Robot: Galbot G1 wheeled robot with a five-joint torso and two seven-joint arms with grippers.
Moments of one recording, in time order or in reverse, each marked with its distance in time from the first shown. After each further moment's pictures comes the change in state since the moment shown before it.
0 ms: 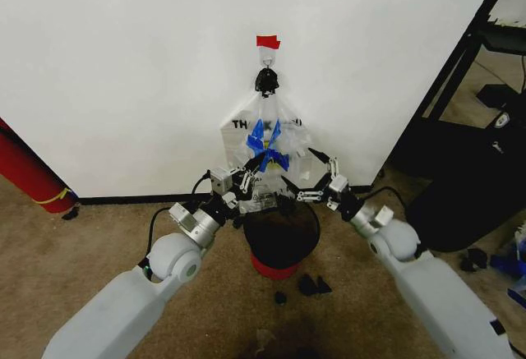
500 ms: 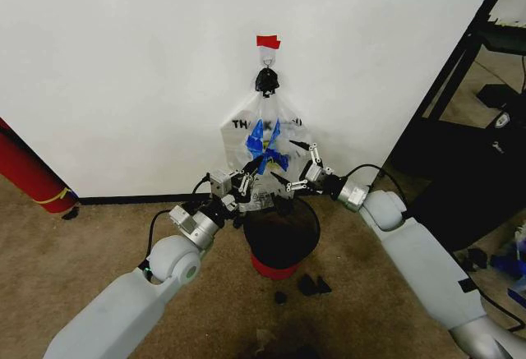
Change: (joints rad) left arm 0.014 0.008 -0.007 0.011 0.007 -0.010 0.001; right arm 0.158 0.072 -0.014 -0.146 -0.414 0.033 -0.046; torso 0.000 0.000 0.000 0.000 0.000
